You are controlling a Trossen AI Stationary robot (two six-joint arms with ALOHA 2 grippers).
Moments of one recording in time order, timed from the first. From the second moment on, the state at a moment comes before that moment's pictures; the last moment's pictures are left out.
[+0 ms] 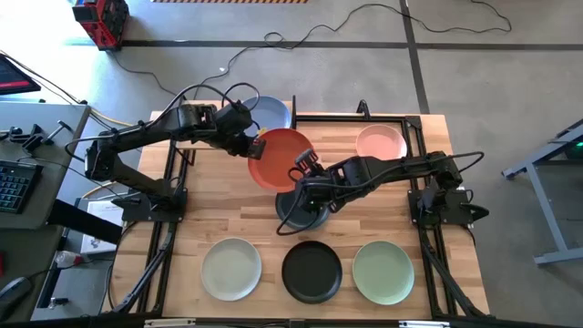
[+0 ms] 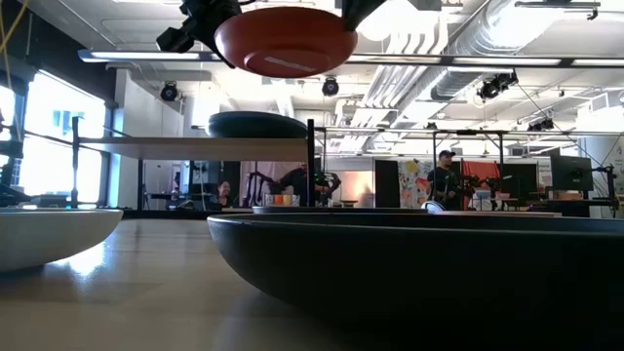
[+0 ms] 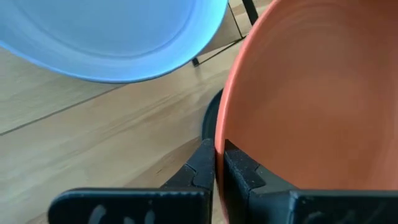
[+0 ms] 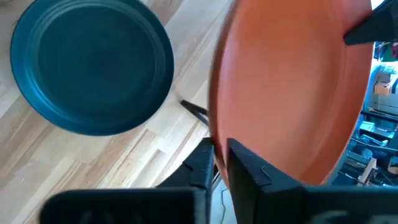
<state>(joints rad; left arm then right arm) 0.28 1.38 1.47 -1.10 -0.04 -0.88 0.20 1.88 2.03 -1.33 0.55 -0.68</state>
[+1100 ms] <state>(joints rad) 0.81 1.37 1.47 -1.10 0.03 -0.61 0.21 1.88 2.28 -1.57 0.59 -0.21</state>
